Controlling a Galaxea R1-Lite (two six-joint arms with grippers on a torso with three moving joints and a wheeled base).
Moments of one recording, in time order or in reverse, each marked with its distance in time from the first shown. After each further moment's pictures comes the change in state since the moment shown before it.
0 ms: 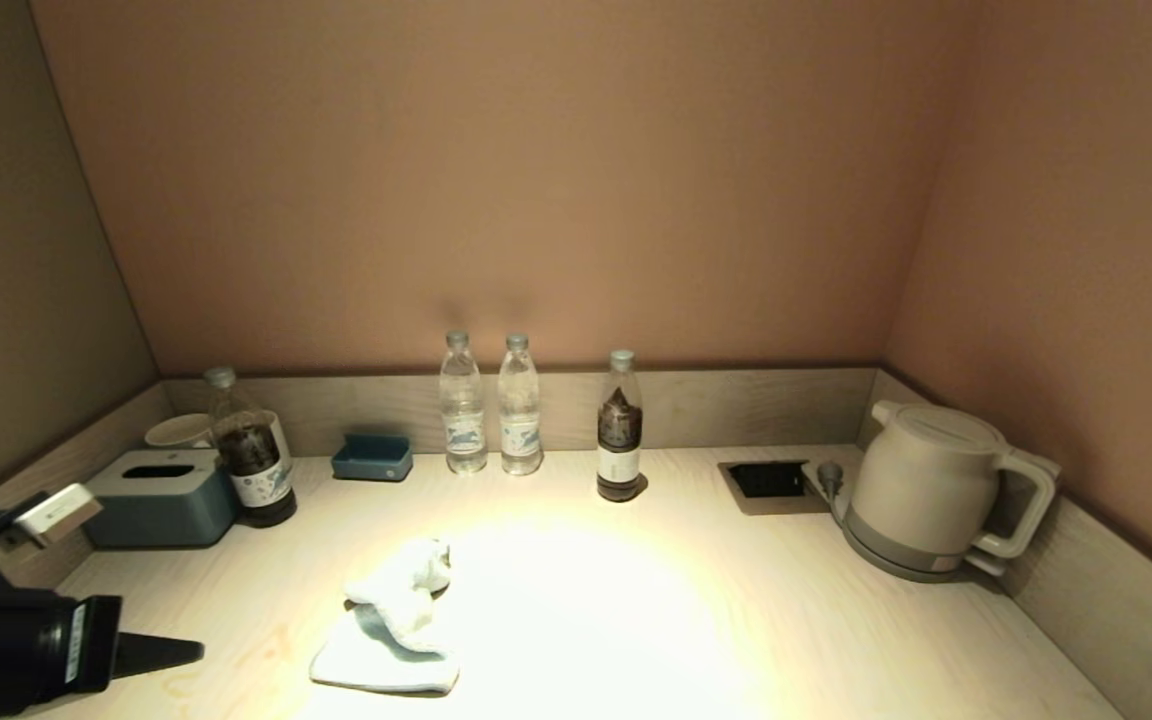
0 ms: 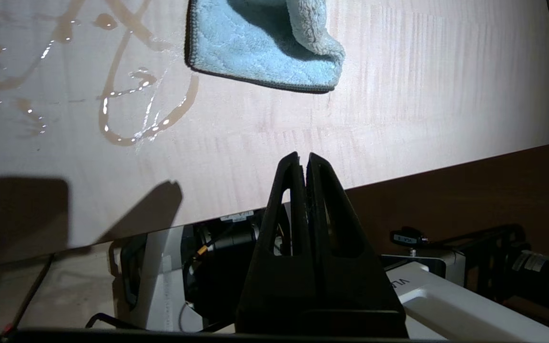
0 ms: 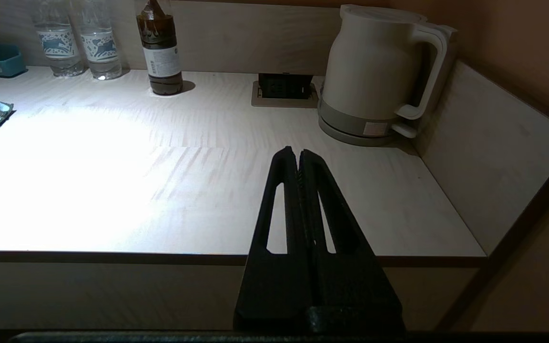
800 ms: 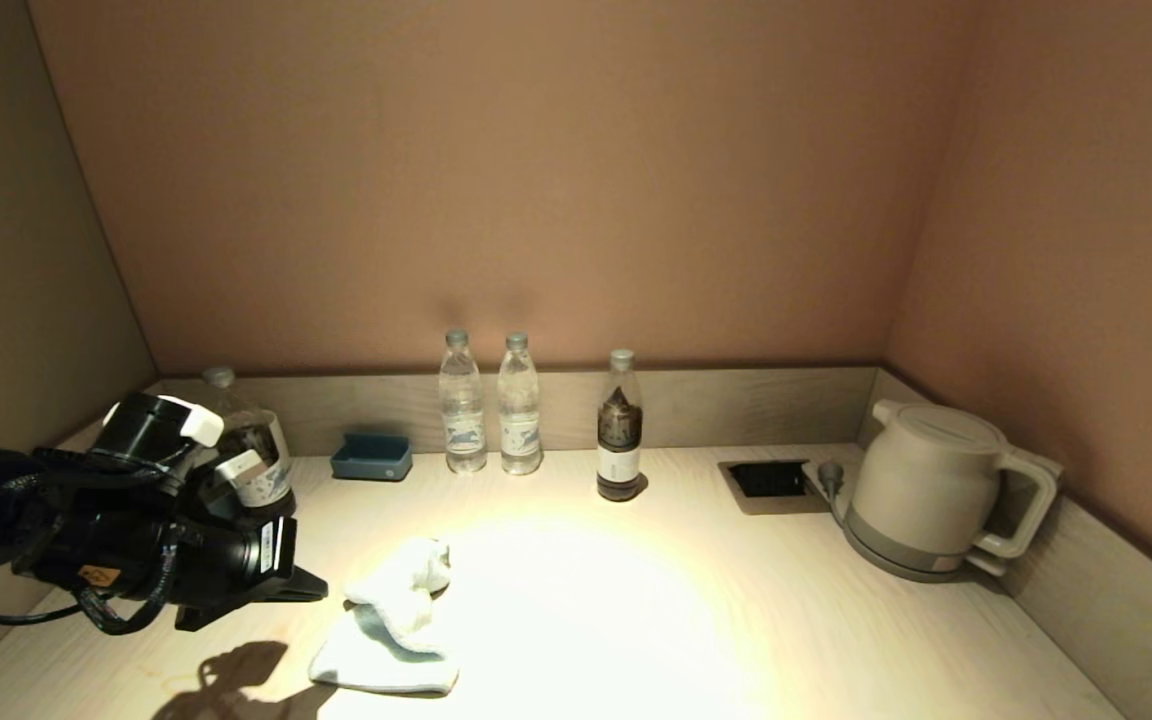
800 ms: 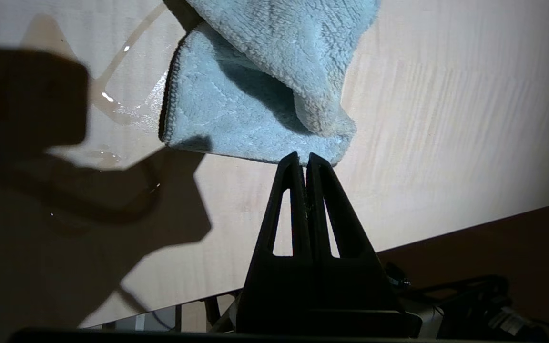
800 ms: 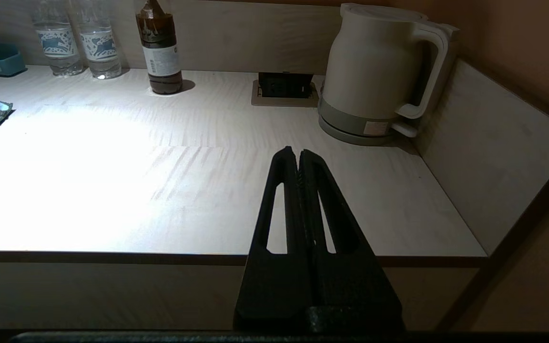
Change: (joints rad) left arm -0.134 0.409 -0.311 0.013 0.092 -0.185; right arm 0.000 0.000 0.000 0.000 0.000 0.000
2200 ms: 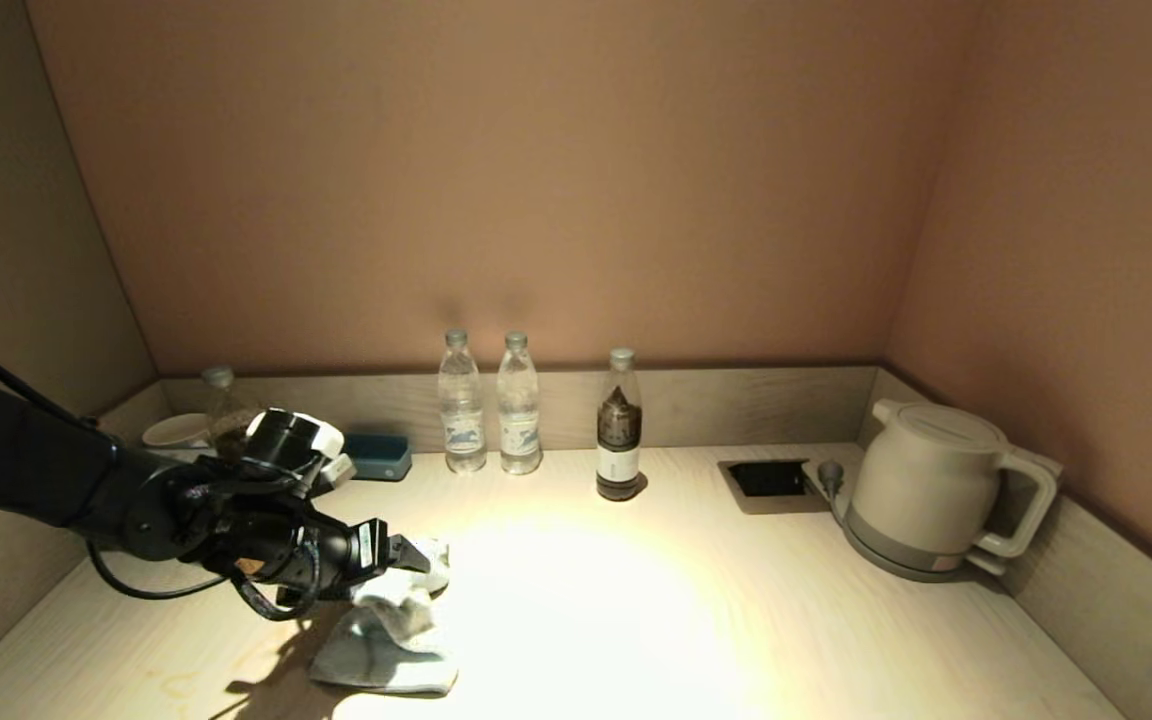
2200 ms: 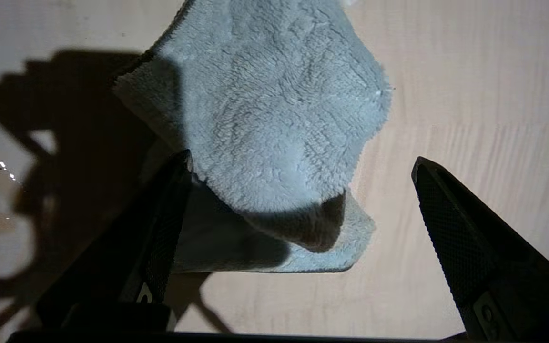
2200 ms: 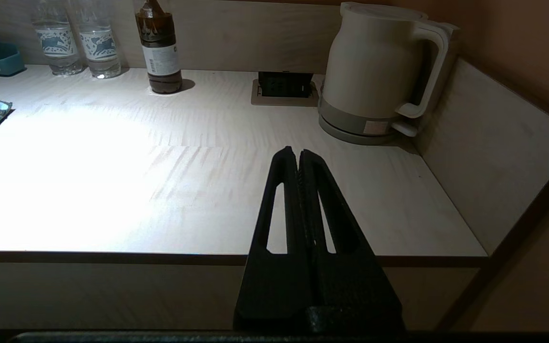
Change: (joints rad) left arm -0.119 0.245 -0.142 -0.120 0.162 -0.003; right arm 0.000 0.000 0.000 0.000 0.000 0.000
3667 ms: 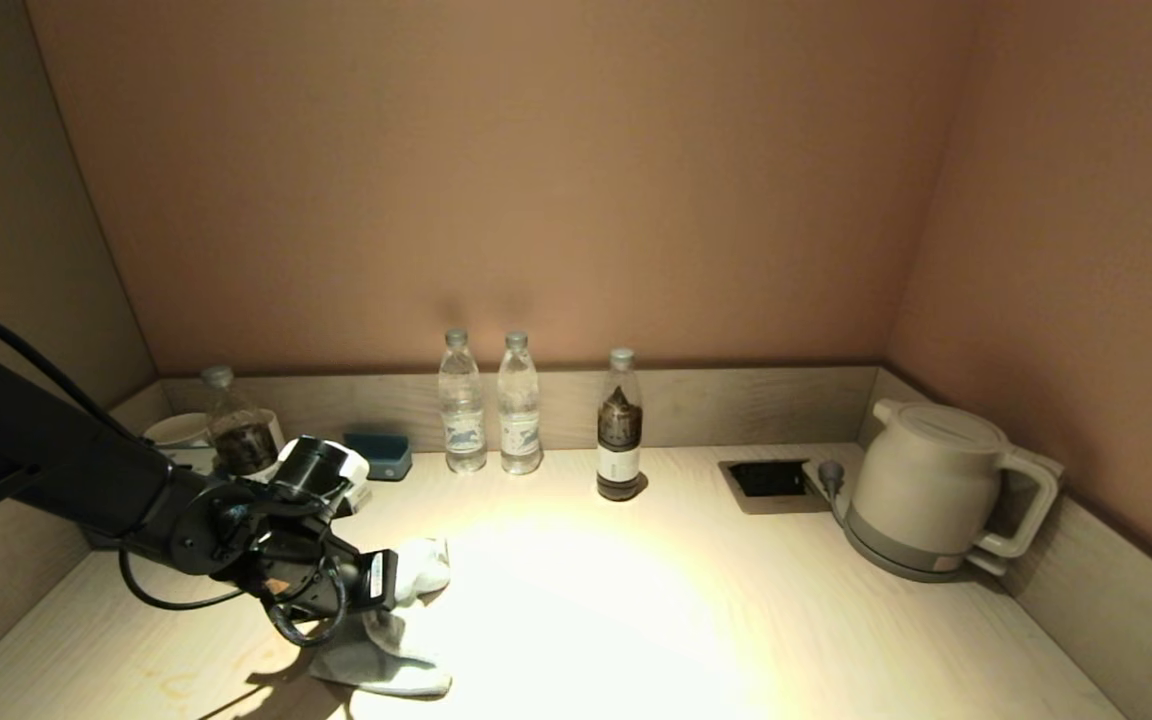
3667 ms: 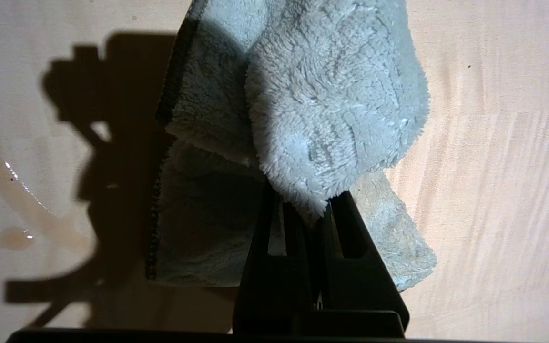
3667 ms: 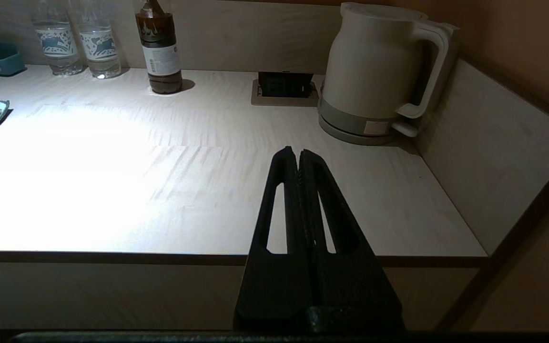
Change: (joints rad) left arm -0.023 0.079 -0.005 0.012 0.083 0.085; right arm 0.000 0.000 0.000 0.000 0.000 0.000
